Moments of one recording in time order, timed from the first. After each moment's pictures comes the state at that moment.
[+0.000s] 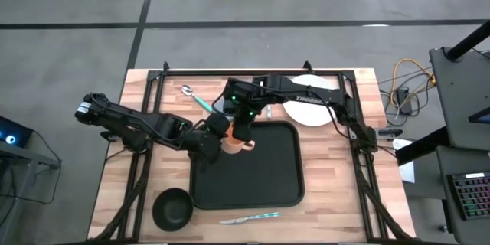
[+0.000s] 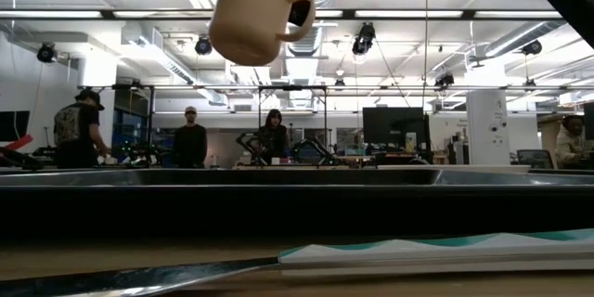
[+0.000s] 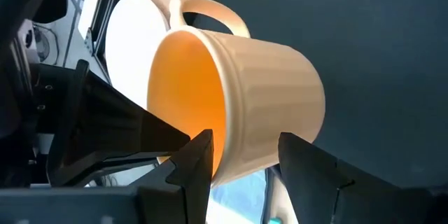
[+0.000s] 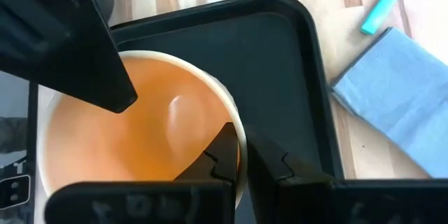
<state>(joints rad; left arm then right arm) -0.30 1.43 1.42 -0.96 -0.44 0.69 -0.09 2.17 2.35 -1.23 -0.21 0.12</state>
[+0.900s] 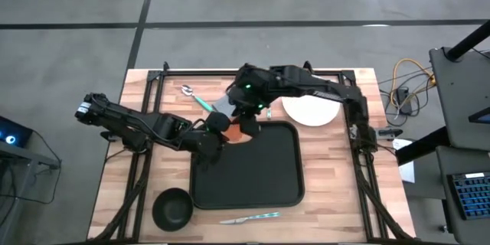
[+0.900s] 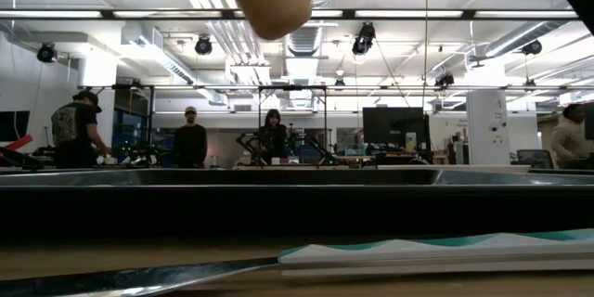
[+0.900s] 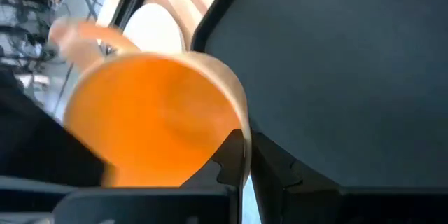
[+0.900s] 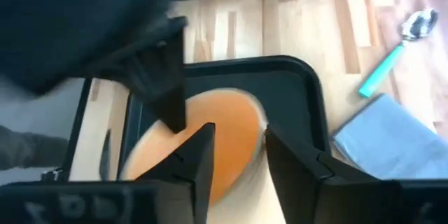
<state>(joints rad) -0.30 1.43 1.44 -0.92 -0.45 0.62 -0.09 2.04 2.36 -1.15 -0.27 0.07</state>
